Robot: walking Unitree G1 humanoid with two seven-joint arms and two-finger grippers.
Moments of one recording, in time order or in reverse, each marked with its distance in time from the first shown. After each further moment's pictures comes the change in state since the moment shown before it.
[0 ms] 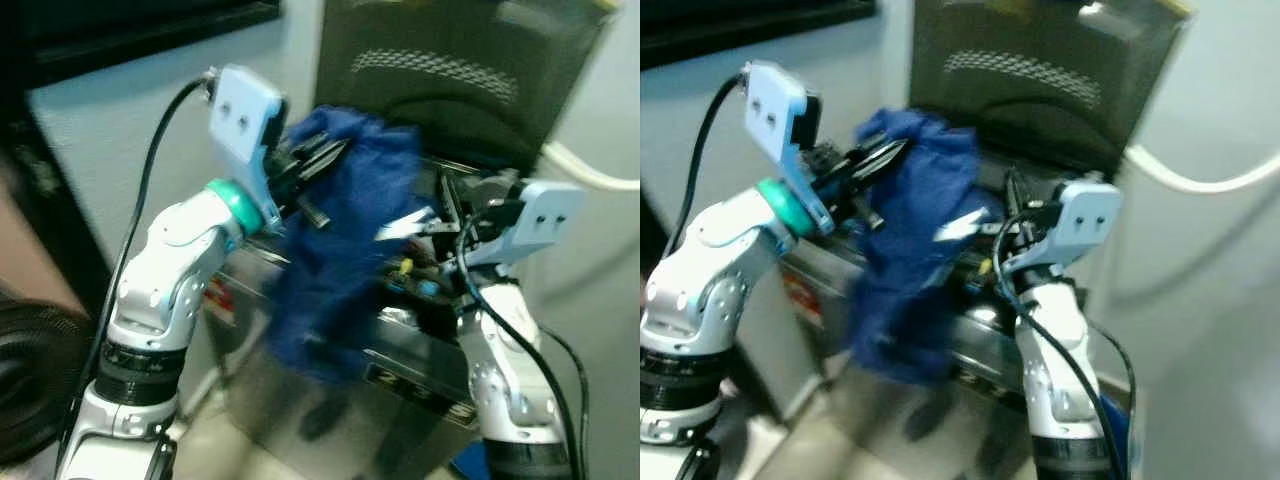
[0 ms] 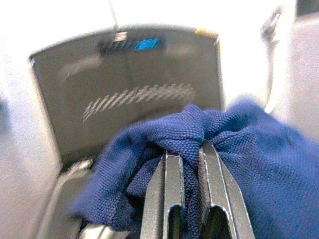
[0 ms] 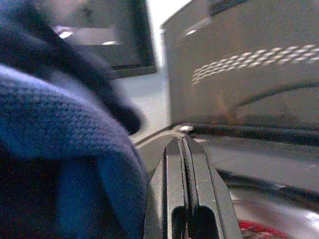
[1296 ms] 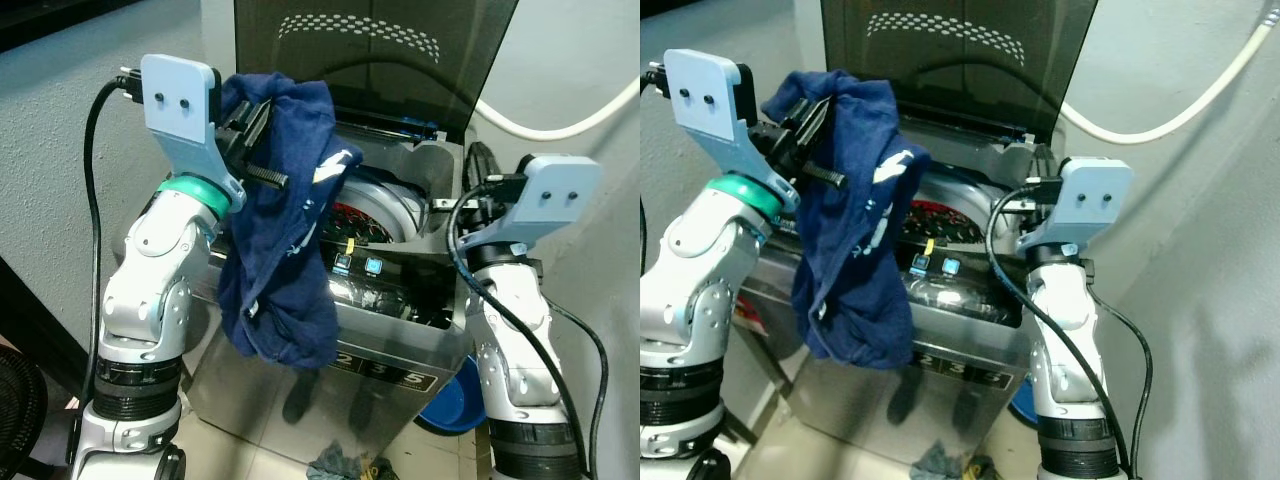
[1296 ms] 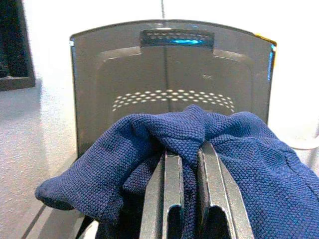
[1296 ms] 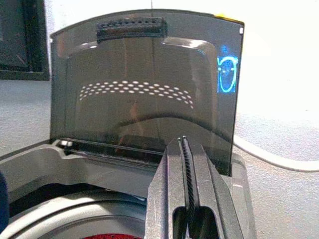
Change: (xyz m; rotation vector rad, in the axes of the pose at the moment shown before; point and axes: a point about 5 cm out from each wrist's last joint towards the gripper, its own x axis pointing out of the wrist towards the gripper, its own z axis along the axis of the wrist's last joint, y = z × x) left arm -0.027 0.027 0.003 0.038 -0.036 0.443; right arm 0.012 -0.017 0.025 -0.214 -0.097 -0.149
